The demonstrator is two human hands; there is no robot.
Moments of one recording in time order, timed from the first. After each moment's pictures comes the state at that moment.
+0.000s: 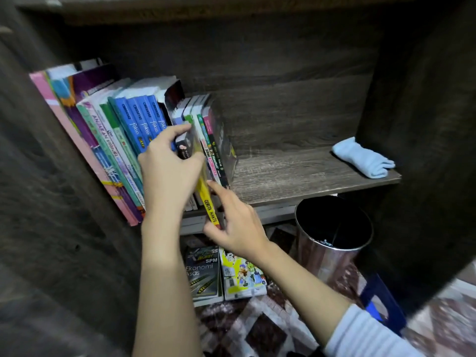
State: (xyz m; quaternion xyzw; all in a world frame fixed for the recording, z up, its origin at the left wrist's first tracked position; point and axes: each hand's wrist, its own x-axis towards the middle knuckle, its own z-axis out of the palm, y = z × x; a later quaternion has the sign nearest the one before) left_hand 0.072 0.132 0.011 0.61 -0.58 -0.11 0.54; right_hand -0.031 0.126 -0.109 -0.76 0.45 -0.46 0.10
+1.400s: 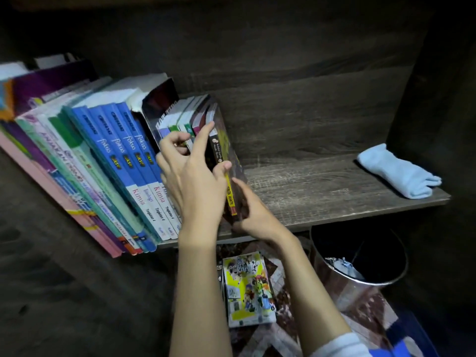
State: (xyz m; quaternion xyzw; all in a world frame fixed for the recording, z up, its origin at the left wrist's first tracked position) left_hand 0.029 0.046 -0.029 0.64 -0.61 0.07 0.46; right_hand -0.069 0.005 -0.140 -0.65 0.46 -0.41 0.45
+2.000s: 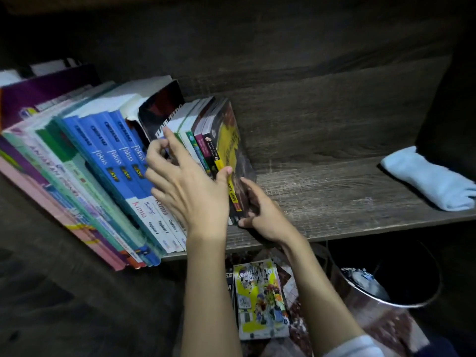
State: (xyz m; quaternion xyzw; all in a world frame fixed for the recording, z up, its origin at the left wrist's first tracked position) left_hand 0.028 0.019 -0.038 0.74 -0.51 0.14 0.41; right_hand -0.075 -0.036 -0.147 -0.63 0.48 -0.40 0.46
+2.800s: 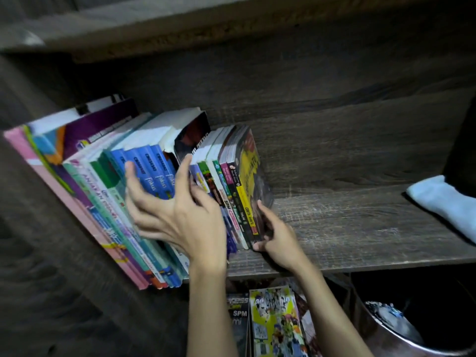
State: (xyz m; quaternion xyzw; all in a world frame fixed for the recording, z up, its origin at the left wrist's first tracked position) left_hand 0.050 0.019 -0.035 0.69 -0.39 0.21 0.57; right_hand -0.062 -0.037 -0.147 -0.63 0.51 -0.40 0.43
